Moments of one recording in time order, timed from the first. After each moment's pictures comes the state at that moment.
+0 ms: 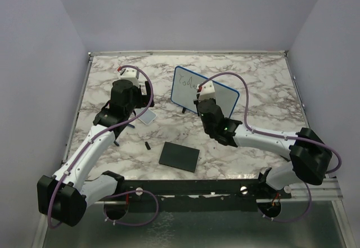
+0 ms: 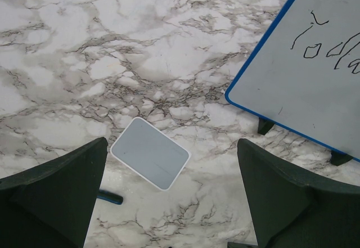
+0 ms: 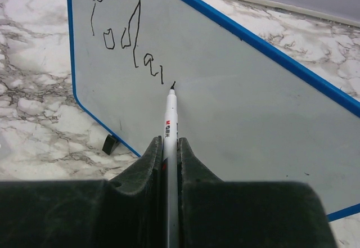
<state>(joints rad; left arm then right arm) -0.36 1.07 0.89 -0.24 -0.16 -0.22 0.94 1.46 0.87 0.29 0.80 0.08</state>
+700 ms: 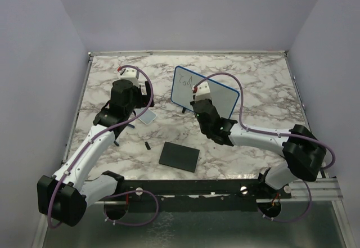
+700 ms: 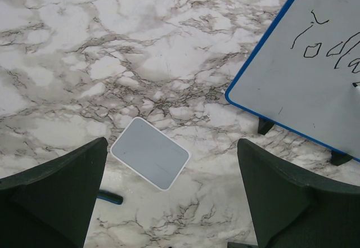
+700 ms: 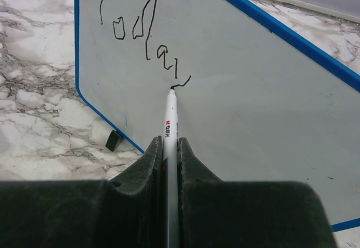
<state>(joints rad) -0.36 1.07 0.89 -0.24 -0.16 -0.22 0.95 1.51 0.89 0.29 0.80 0.08</state>
